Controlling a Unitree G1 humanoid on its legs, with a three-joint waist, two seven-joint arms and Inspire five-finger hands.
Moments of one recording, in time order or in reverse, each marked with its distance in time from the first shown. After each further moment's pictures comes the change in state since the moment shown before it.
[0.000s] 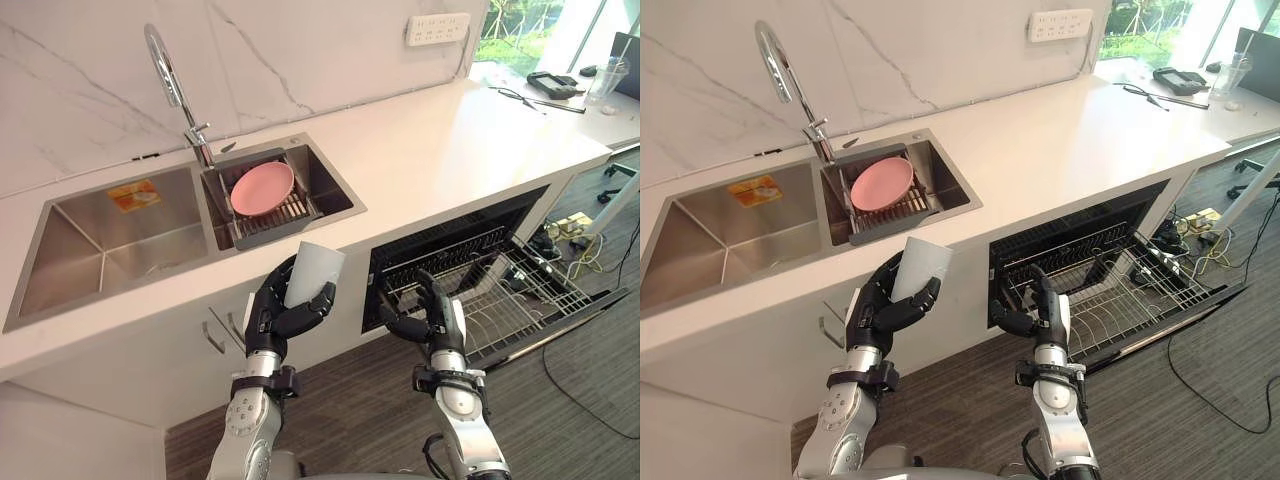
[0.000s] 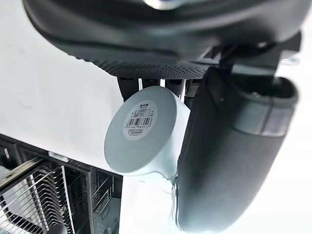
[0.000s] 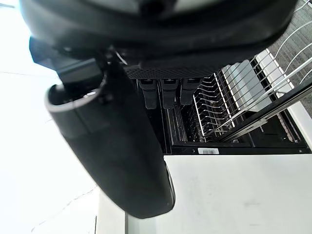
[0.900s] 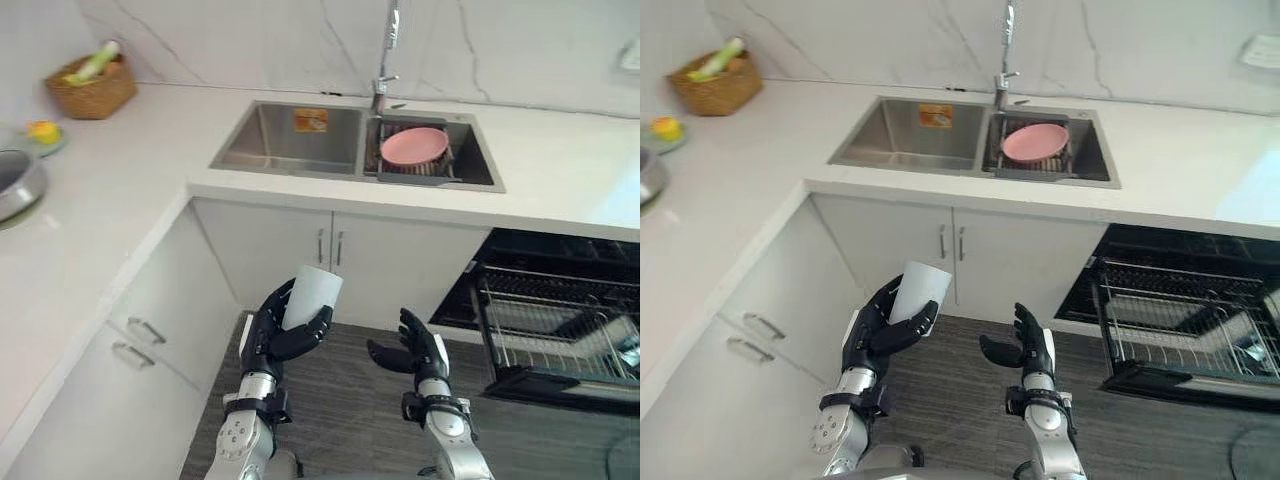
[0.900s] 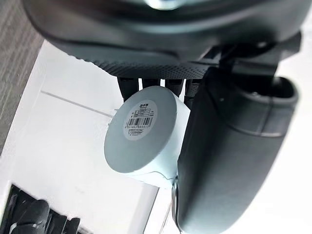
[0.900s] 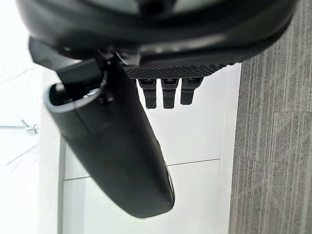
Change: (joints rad) left arm 0.104 0.034 -0.012 -0.008 -0.022 0.018 -0.054; right arm 0.015 0.034 0.045 0.163 0.062 0.014 0.053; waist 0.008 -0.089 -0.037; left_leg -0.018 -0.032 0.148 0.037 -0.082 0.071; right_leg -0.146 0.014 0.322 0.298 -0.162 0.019
